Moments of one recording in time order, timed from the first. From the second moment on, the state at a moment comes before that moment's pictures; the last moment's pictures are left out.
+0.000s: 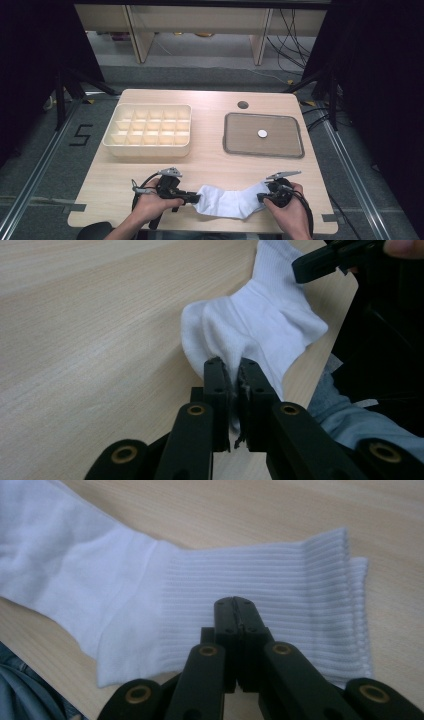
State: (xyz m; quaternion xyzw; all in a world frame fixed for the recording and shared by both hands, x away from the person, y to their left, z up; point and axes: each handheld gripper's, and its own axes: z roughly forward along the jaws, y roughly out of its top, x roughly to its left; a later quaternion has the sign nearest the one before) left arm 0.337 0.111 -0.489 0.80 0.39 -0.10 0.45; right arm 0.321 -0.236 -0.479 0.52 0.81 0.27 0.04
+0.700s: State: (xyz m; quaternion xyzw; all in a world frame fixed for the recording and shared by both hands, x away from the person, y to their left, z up) left arm 0.336 0.108 -0.452 0.79 0.35 -0.13 0.49; right arm 0.324 -0.223 -0.487 0.51 0.82 0.26 0.02
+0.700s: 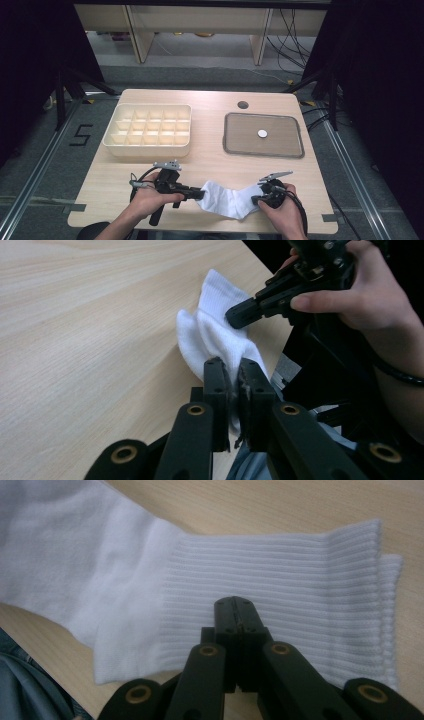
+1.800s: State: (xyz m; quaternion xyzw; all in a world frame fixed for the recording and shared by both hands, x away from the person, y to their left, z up) left arm 0.338 0.112 -0.429 0.78 0.33 -0.12 0.52; right arm 0.324 -0.200 -0.490 0.49 0.82 0.28 0.02
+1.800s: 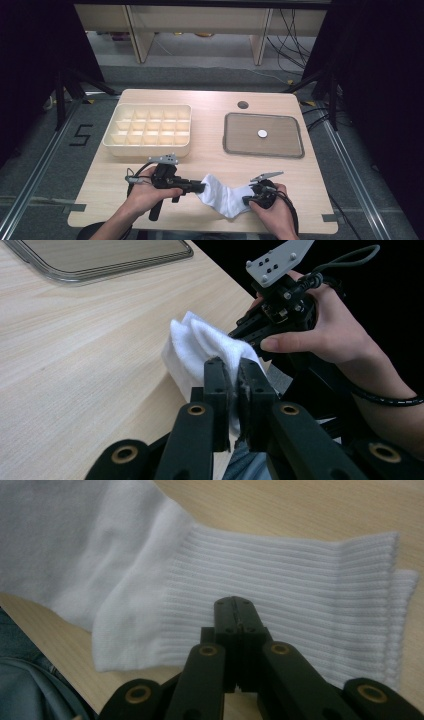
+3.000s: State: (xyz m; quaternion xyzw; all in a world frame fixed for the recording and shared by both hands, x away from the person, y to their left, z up) left arm 0.344 0.117 -0.428 0.78 0.34 -0.11 0.51; right arm 0.333 -0.234 -0.478 0.56 0.78 0.28 0.08
